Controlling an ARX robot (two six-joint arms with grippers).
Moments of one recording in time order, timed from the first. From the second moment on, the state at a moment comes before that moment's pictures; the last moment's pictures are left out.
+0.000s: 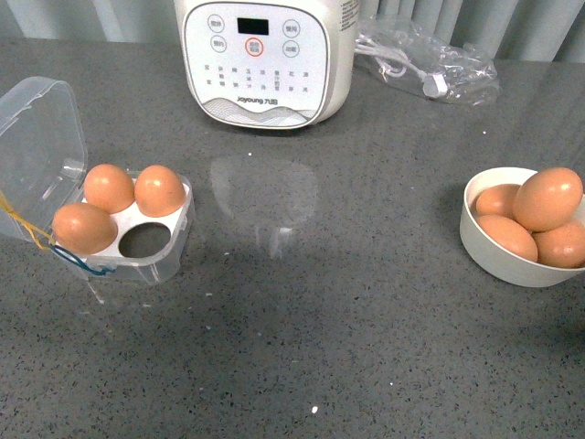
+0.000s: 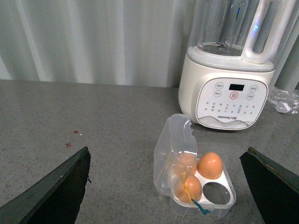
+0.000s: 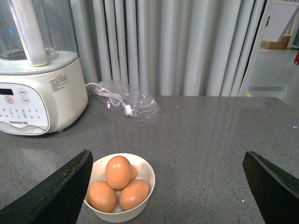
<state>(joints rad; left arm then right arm) 0.00 0.00 0.03 0.00 0.00 0.00 0.00 0.01 0.01 0.00 0.00 0.00</state>
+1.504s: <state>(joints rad) 0.00 0.00 0.03 0.00 0.00 0.00 0.01 0.80 0.21 0.29 0.14 0.22</state>
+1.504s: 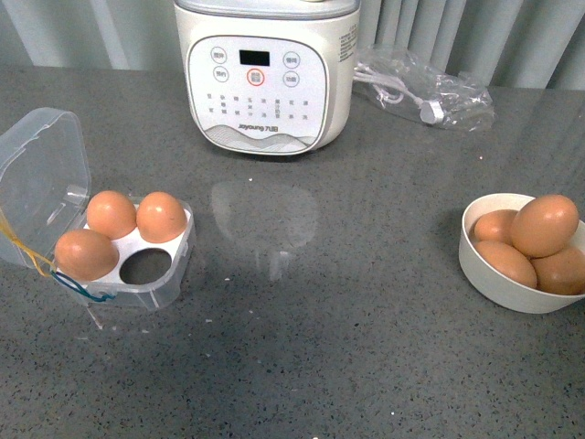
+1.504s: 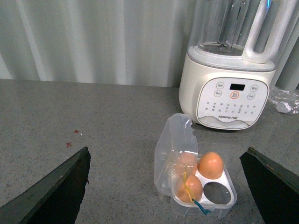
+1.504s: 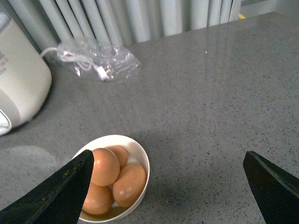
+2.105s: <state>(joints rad) 0.00 0.00 0.03 0.00 0.00 0.00 0.06 1.45 0.32 0.70 -0.10 0.07</state>
